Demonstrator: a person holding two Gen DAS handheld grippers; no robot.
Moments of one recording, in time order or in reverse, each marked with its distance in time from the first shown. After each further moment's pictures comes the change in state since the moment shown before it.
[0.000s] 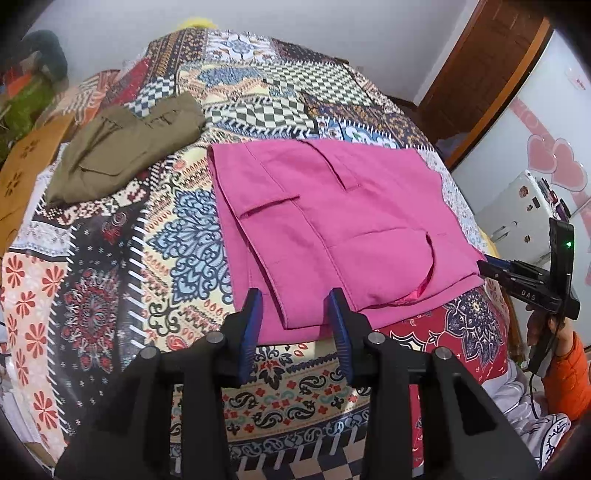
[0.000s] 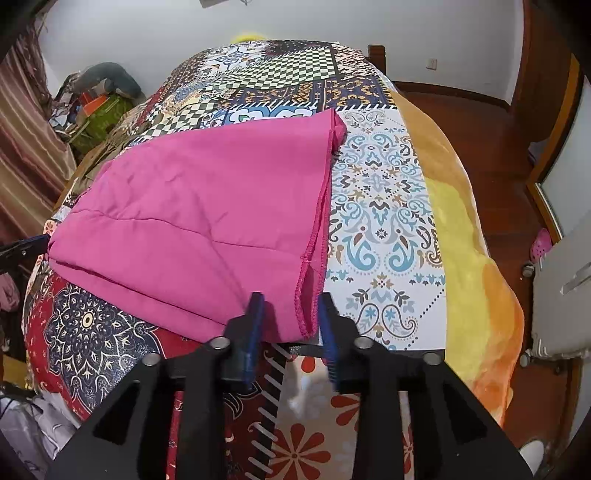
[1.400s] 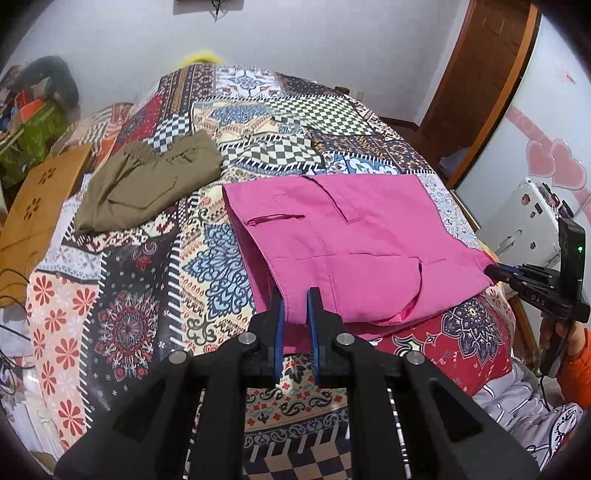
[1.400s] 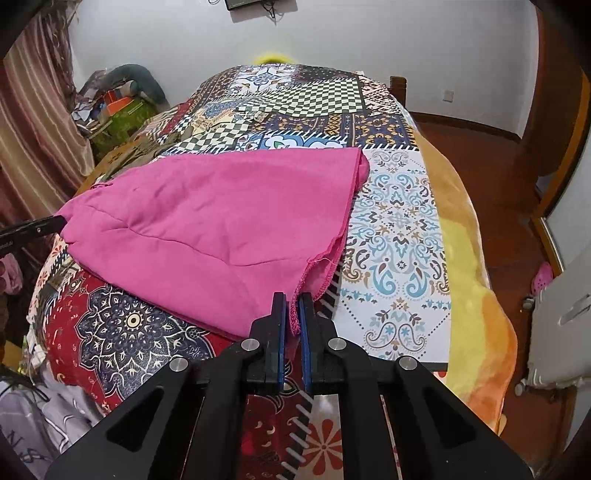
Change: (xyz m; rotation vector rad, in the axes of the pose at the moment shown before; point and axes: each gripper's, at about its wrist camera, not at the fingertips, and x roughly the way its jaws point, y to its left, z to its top) left arm -0.036 0.004 -0.003 0.032 -0.125 0.054; right arm -0.022 0.027 0.002 -0.093 -0.090 0.025
